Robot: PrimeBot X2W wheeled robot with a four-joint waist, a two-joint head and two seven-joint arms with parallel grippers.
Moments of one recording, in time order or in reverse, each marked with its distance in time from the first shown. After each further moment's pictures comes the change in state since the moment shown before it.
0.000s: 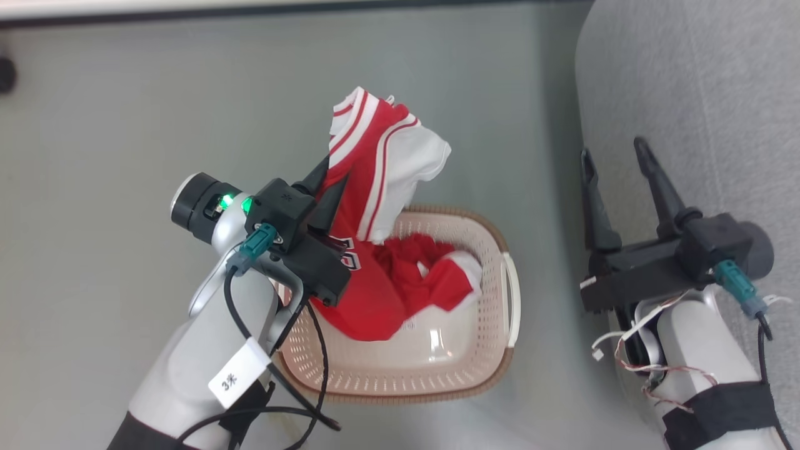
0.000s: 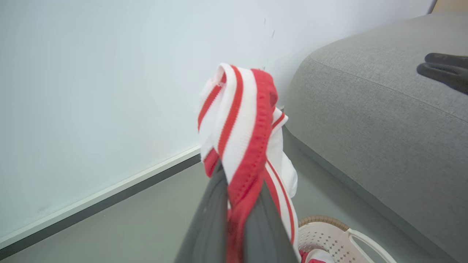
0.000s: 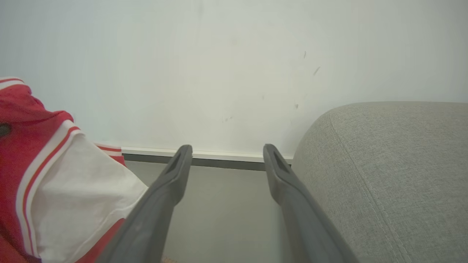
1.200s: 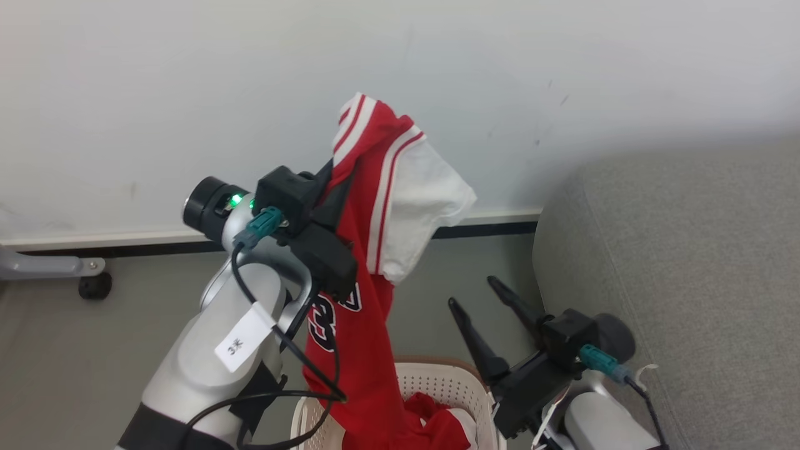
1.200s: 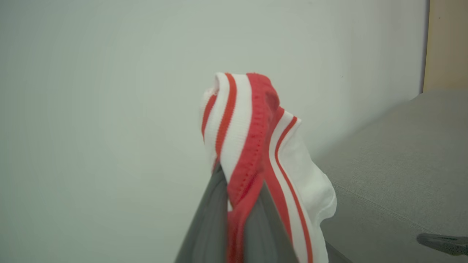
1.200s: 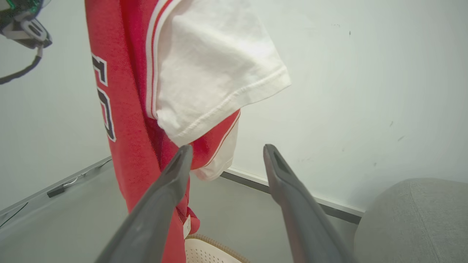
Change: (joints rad) left arm -0.024 -0.029 0.013 0.065 -0.071 -0.010 0.044; right arm 0.086 0.045 0.314 0.216 0.077 0.105 0.007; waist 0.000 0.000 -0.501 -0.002
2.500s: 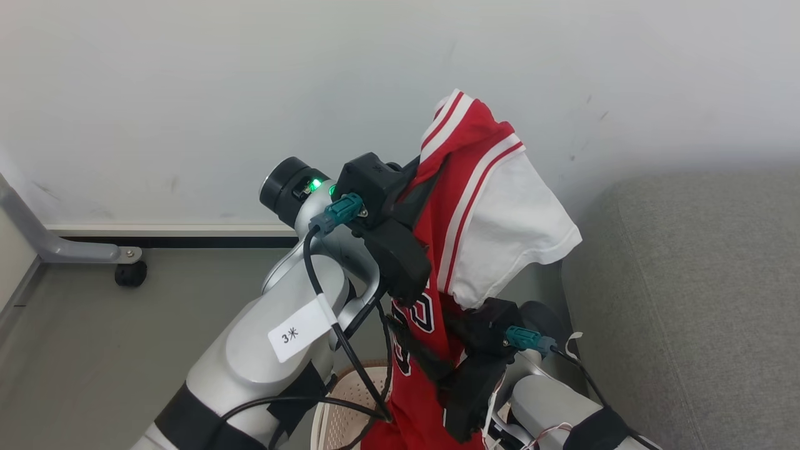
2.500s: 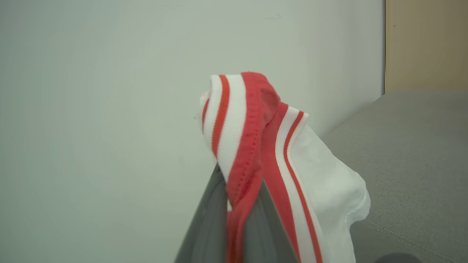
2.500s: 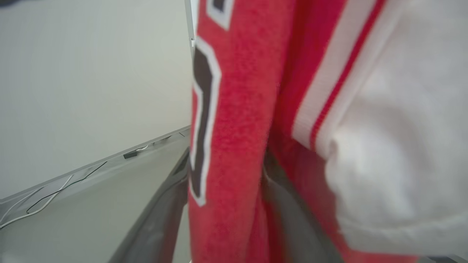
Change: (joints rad) left arm -0.077 -0.031 -0.234 -0.101 -0.165 0.035 0.114; right arm -0.236 -0.001 0.486 0.173 0.354 -0.009 0.000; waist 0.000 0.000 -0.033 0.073
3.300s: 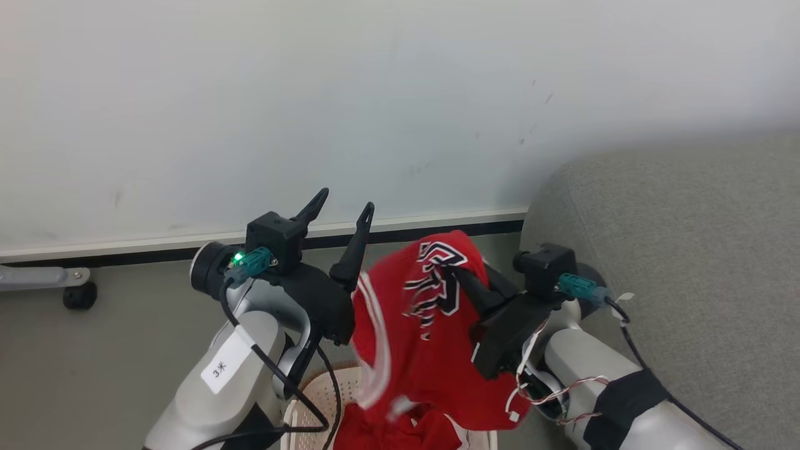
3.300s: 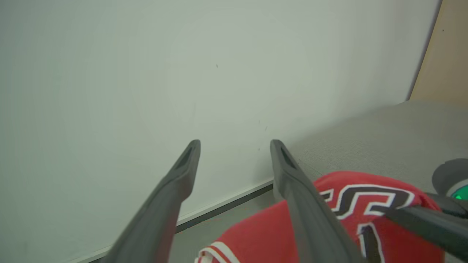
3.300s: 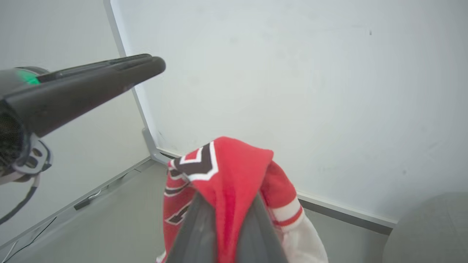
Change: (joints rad) left arm 0.158 0.055 0.126 0.089 -0.072 0.044 -0.070; right arm -0.044 -0.017 -0.149 0.004 0.050 -0.018 0.000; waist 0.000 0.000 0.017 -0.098
